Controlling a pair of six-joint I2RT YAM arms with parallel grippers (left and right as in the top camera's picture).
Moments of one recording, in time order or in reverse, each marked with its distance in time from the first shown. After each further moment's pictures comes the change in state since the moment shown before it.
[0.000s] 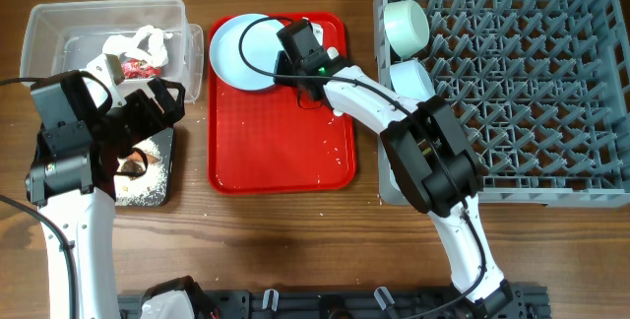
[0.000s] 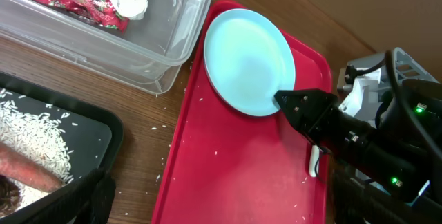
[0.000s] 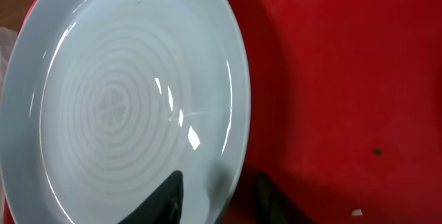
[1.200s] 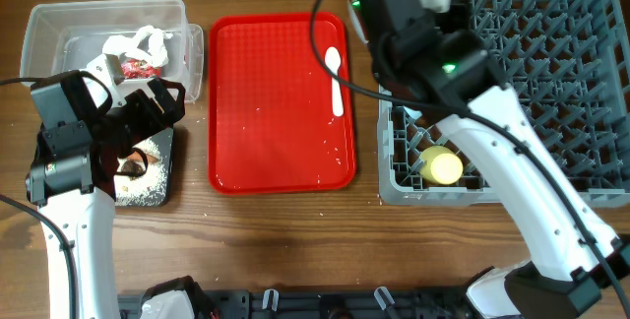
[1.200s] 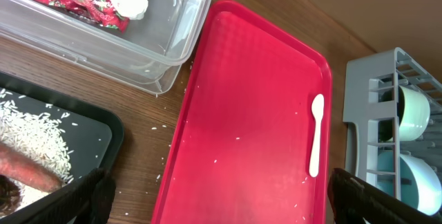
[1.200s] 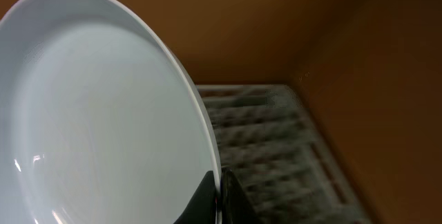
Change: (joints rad) left arm 0.000 0.000 0.000 0.000 0.000 0.000; right arm -0.030 -0.700 0.138 -0.748 1.037 -0.461
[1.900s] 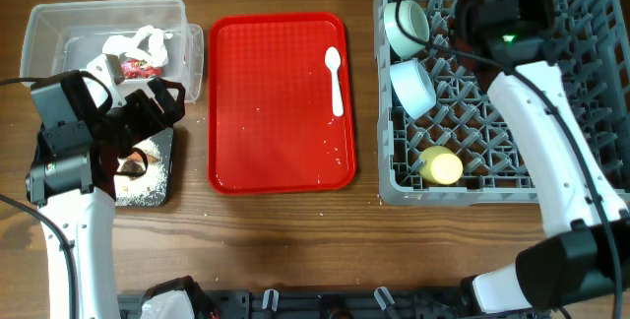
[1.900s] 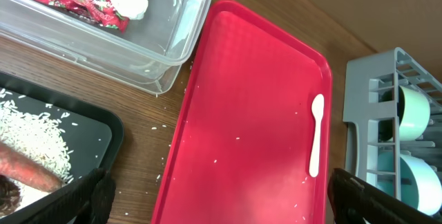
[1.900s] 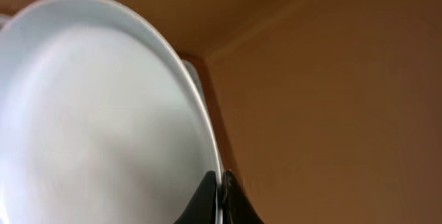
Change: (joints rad) left arm 0.000 0.001 0.000 0.000 0.000 0.000; right arm -0.381 0.016 -0.303 0.504 -0.065 -0.683
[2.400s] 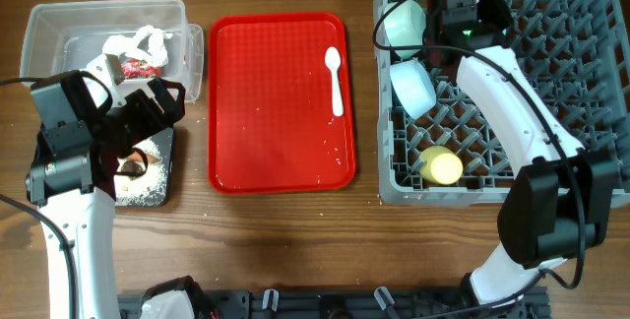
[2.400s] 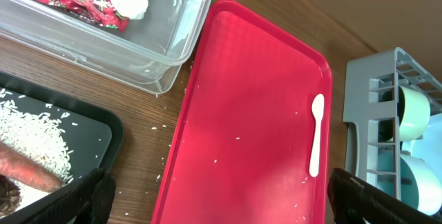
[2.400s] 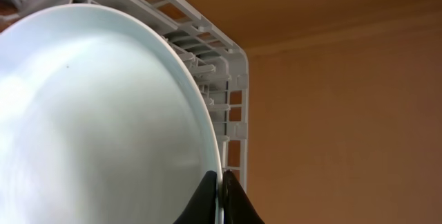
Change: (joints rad) left arm 0.000 0.000 0.000 0.000 0.000 0.000; right arm 0.004 0.183 -0.048 0.062 -0.045 -0.157
